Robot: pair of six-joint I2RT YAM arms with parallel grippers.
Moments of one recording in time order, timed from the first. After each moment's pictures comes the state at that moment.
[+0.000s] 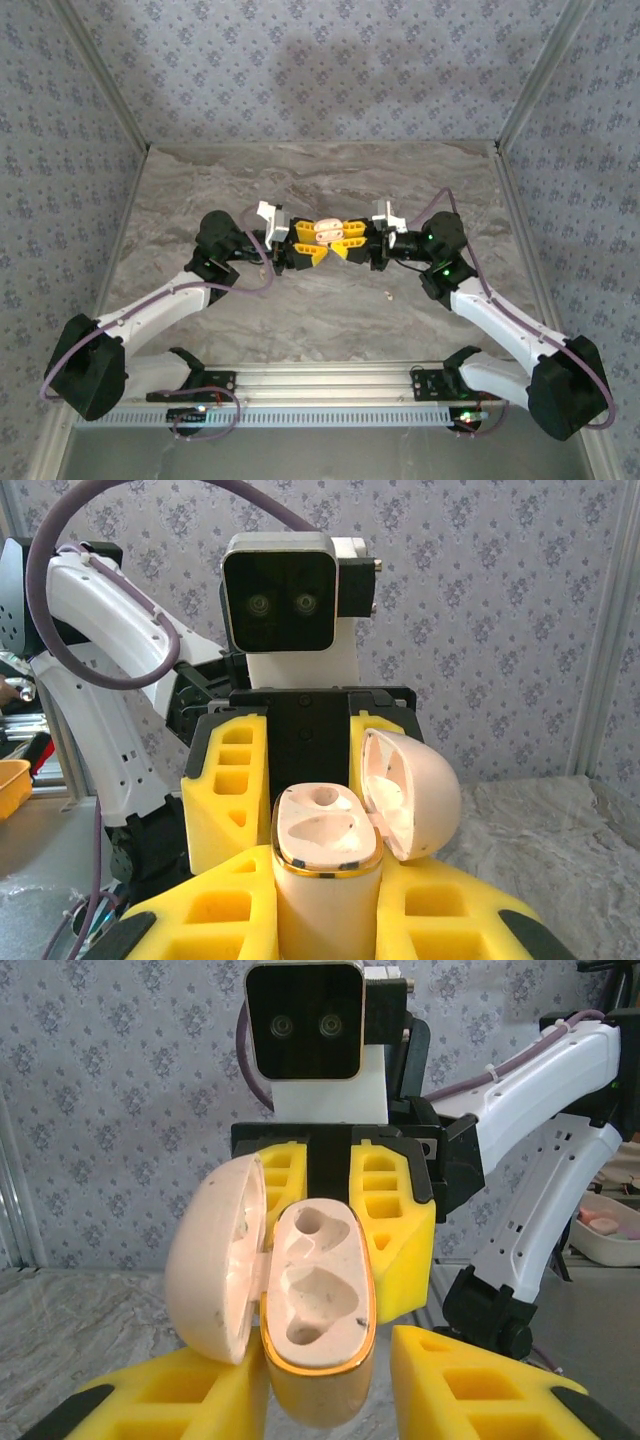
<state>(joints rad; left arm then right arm) -0.63 1.19 0.70 0.71 0.96 -0.20 0.52 1.08 0.66 0.64 -0.98 0.17</state>
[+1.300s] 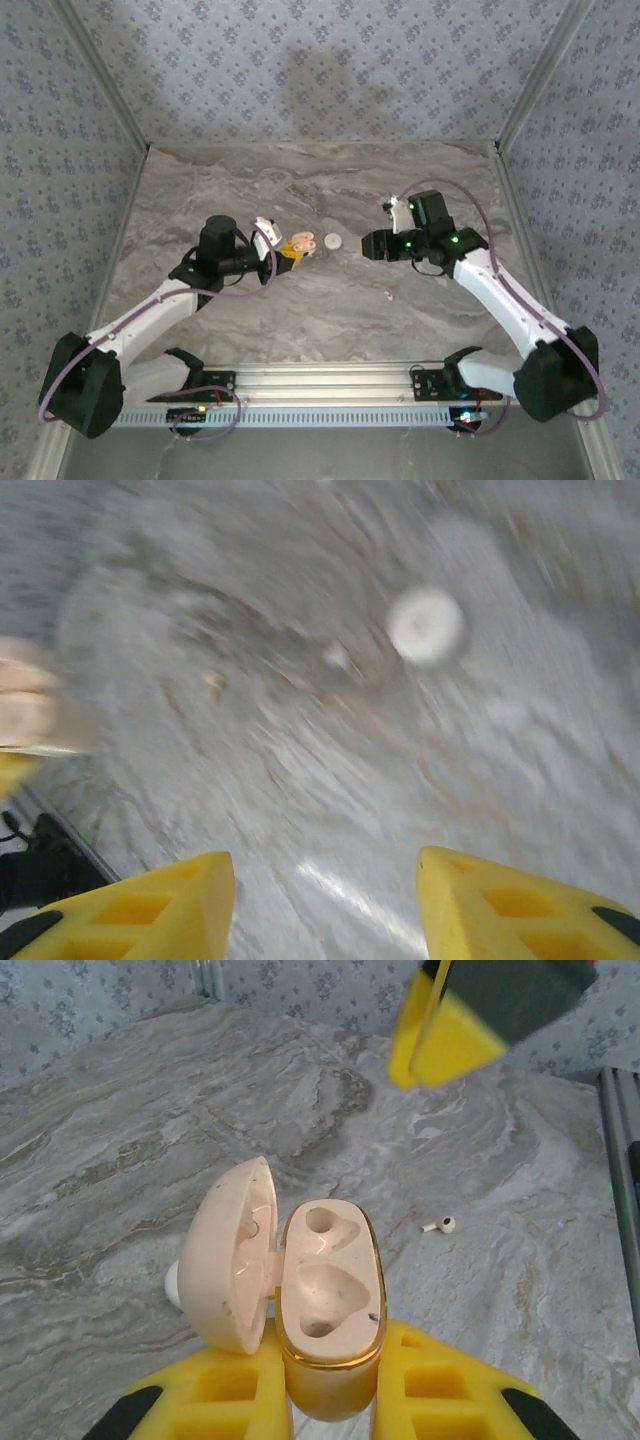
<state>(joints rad) -0.50 1.10 0.62 0.06 0.66 0.22 0.40 1.22 0.96 -0.64 -0.44 0.36</state>
